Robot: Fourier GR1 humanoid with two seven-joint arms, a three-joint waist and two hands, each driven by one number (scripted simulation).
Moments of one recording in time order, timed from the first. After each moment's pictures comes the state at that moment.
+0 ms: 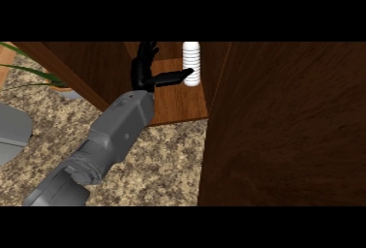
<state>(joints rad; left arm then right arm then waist) -1.18 0.02 -0.35 -0.02 0.96 0.37 -0.72 0.16 -0.38 -0.57 -2.18 -0.78 0.41 0.22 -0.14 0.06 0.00</state>
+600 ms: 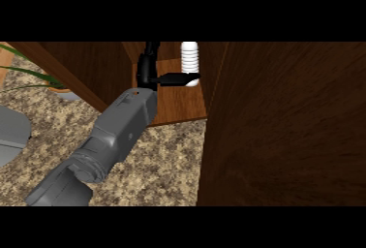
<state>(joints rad) -1.22 0.01 -0.42 -0.01 0.88 0.36 -0.74 0.16 -0.38 -0.57 -2.17 -0.79 0.43 0.22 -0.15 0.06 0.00</state>
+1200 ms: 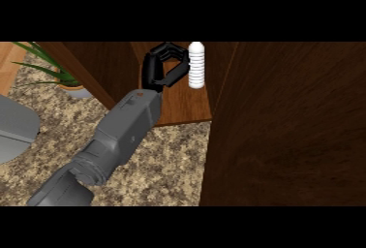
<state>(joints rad) -1.19 0.00 -0.41 -0.10 0.88 0.30 -0.83 0.17 -0.38 -0.56 -2.21 -0.77 0.42 0.25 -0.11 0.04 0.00</state>
